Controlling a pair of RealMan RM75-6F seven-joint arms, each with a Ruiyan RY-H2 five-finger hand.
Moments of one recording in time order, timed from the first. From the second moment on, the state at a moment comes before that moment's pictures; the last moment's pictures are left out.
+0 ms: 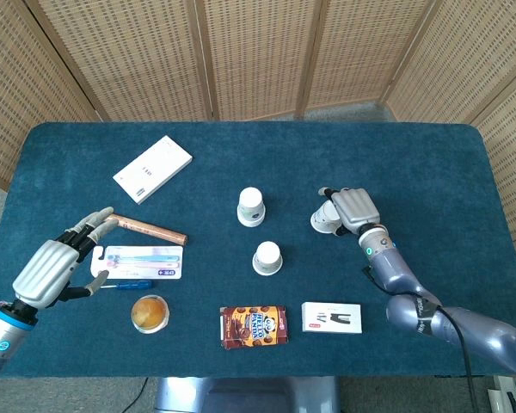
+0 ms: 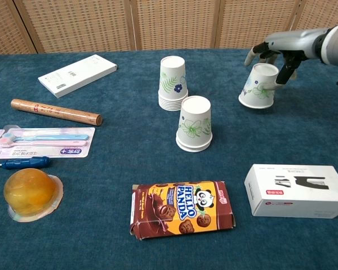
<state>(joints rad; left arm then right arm) -0.38 -0.92 -0.01 -1.86 1.64 1.29 -0.19 0.92 -1.39 0.19 -1.36 -0.79 0.74 -0.36</state>
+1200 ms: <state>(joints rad) -0.35 -0.92 0.01 -1.86 1.66 1.28 -0.14 0.88 -1.12 0.18 -1.93 -0.82 0.92 -0.42</state>
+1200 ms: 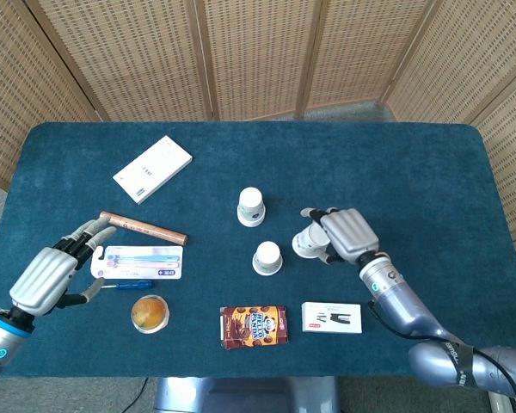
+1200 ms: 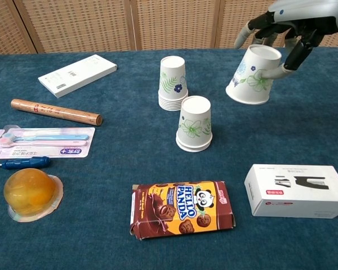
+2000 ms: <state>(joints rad) -0.34 -0.91 0.01 -1.84 1.67 1.29 -0.17 1.03 -1.21 0.19 -1.96 -0.64 0.95 -0.56</state>
